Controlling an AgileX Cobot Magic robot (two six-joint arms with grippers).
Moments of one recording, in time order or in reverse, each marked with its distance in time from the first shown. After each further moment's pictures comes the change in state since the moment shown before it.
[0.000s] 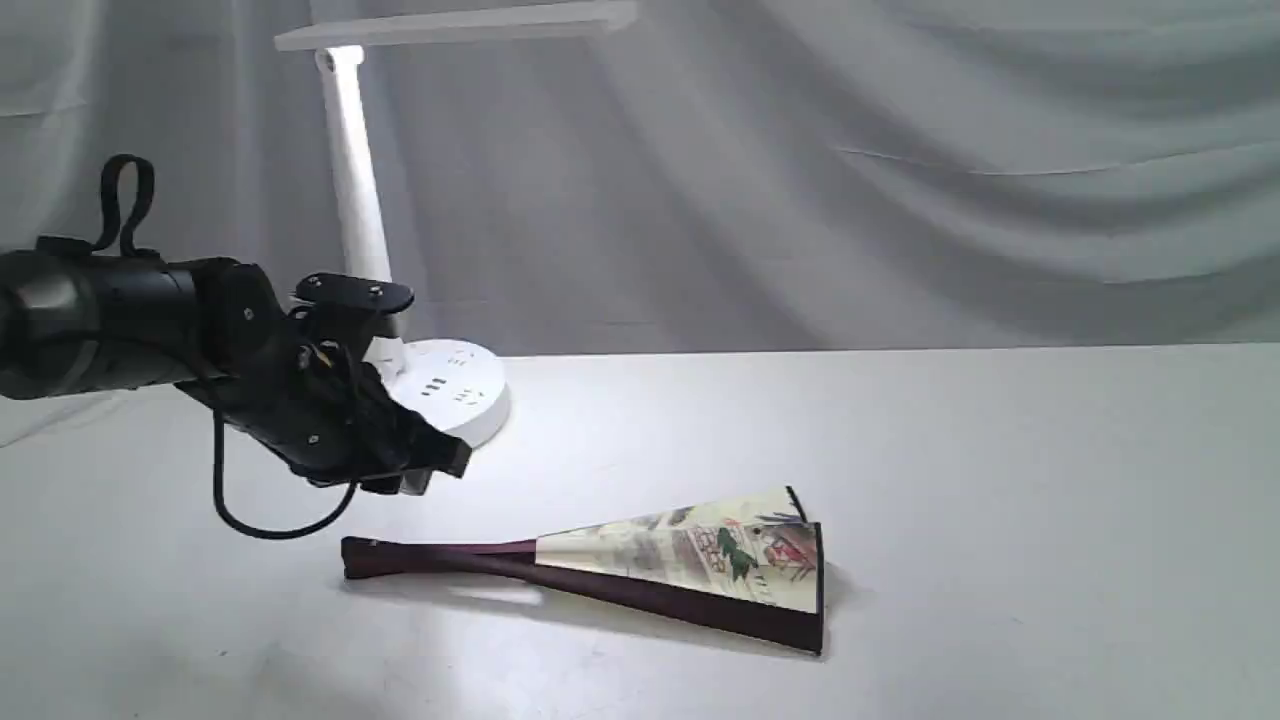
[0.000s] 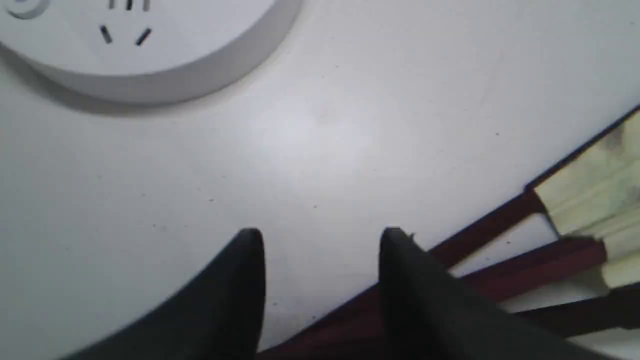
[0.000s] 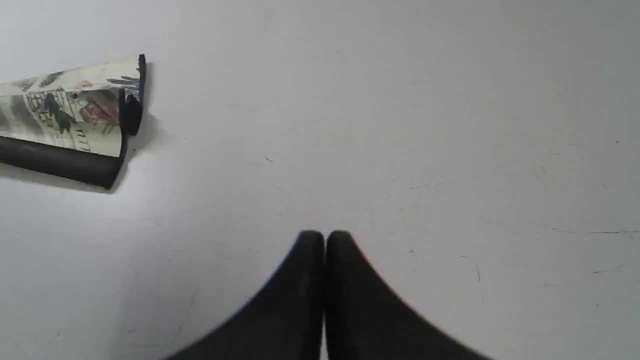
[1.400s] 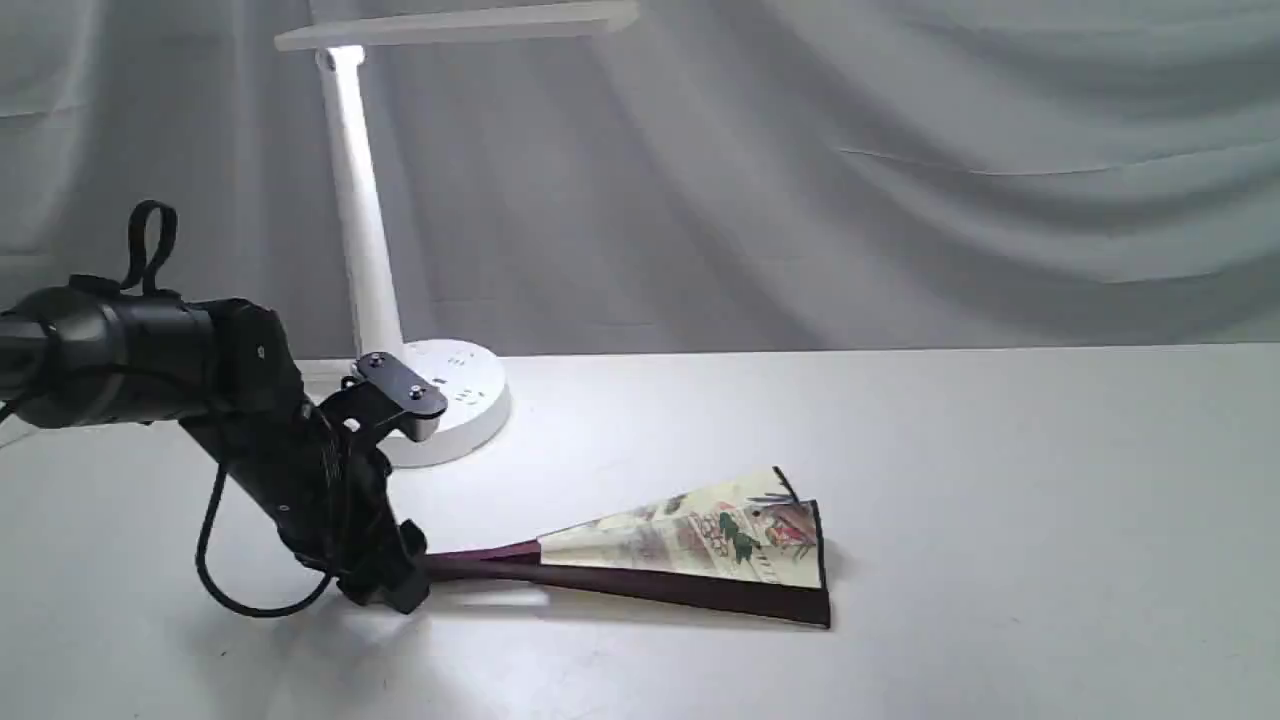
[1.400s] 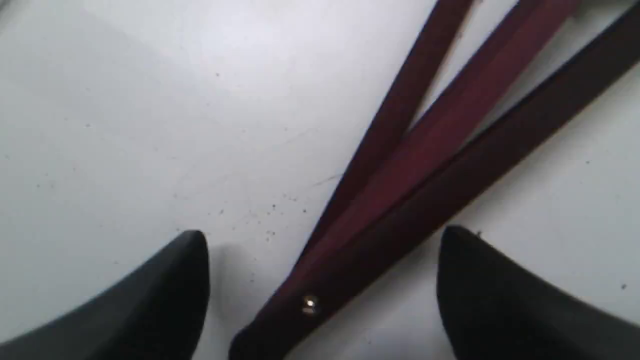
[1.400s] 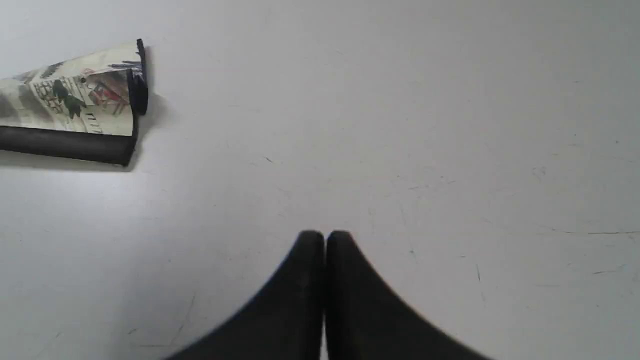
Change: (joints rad) left arm 0.005 0.067 -0.004 -0.005 0.172 0.442; right arm 0.000 0.000 0.000 0.002 0.000 -0.002
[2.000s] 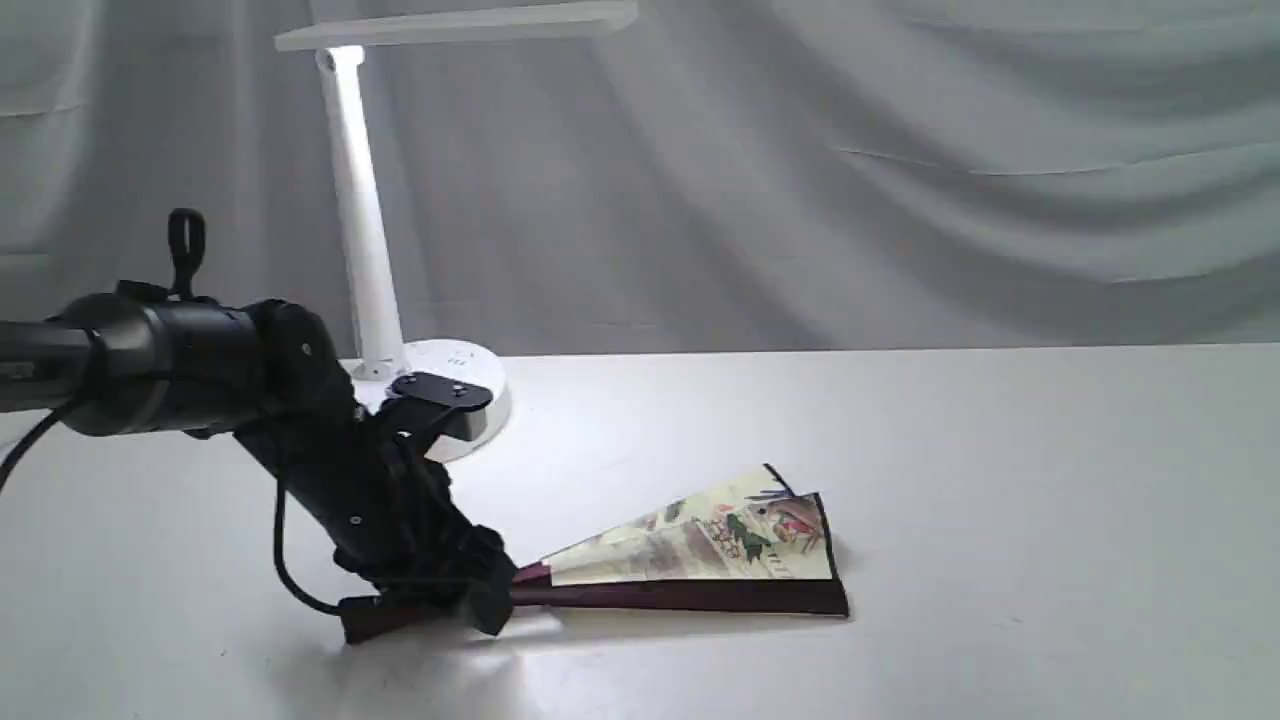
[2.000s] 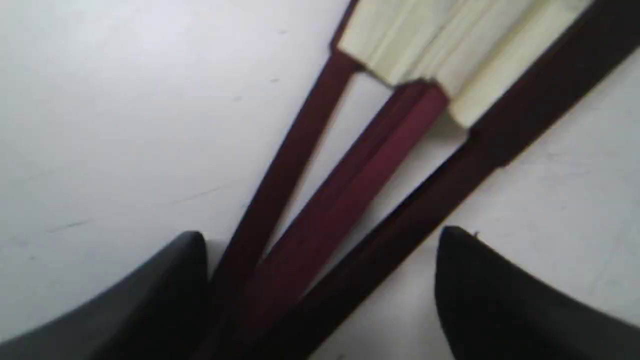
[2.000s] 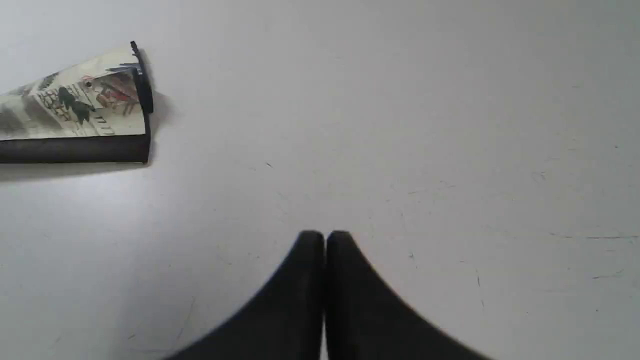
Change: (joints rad) left arm -0.088 0.000 0.000 -0.190 0.075 -0.155; right arm 0.000 0.000 0.000 0.000 -0.009 0.000
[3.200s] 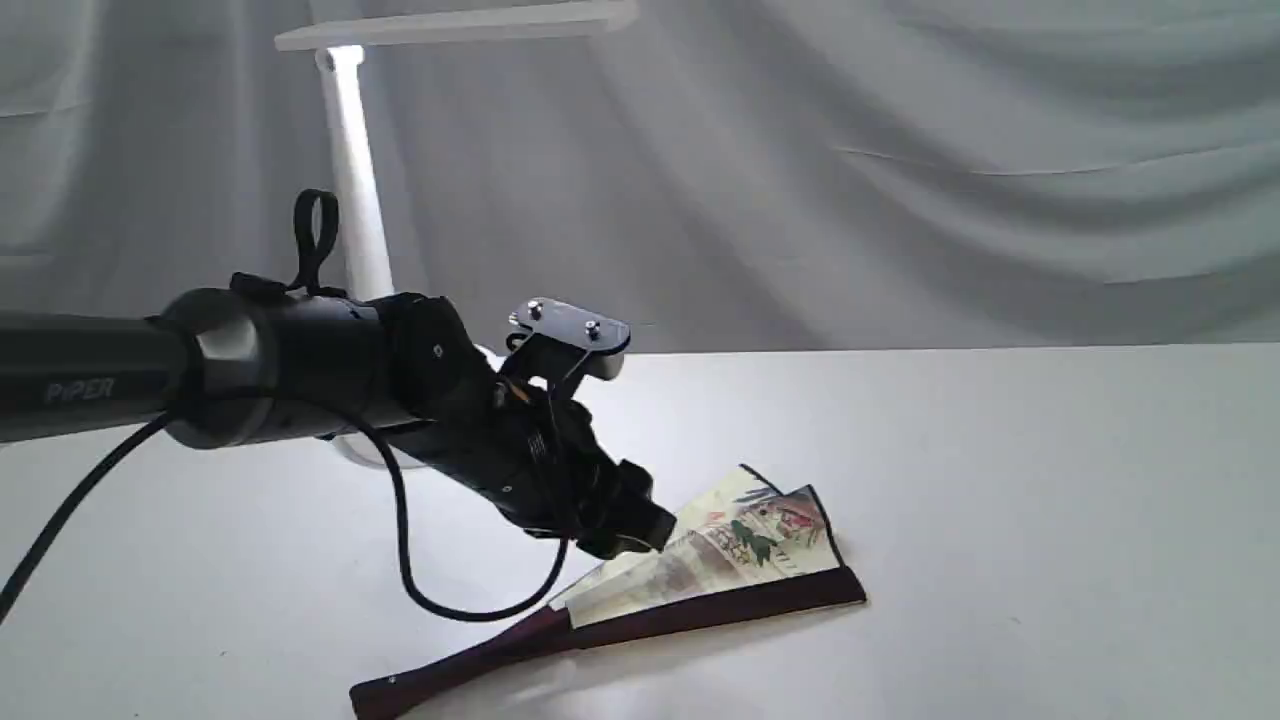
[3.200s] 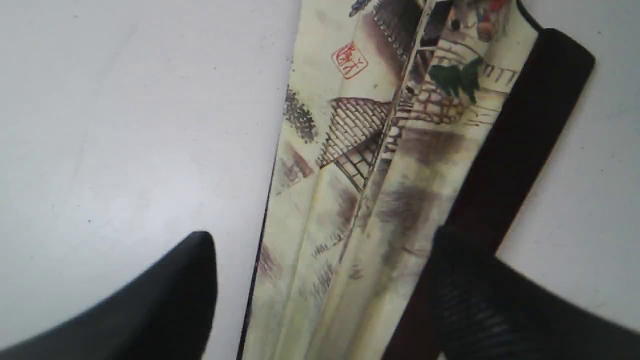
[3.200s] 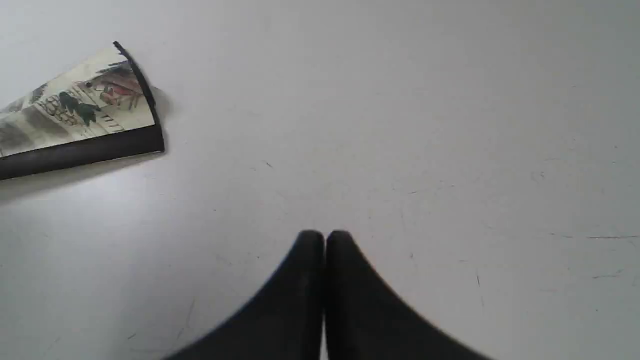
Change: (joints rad) left arm -0.184 -0.058 0.000 -0.022 -0.284 -0.076; right arm 0.000 0.000 0.000 0.000 0.000 0.000
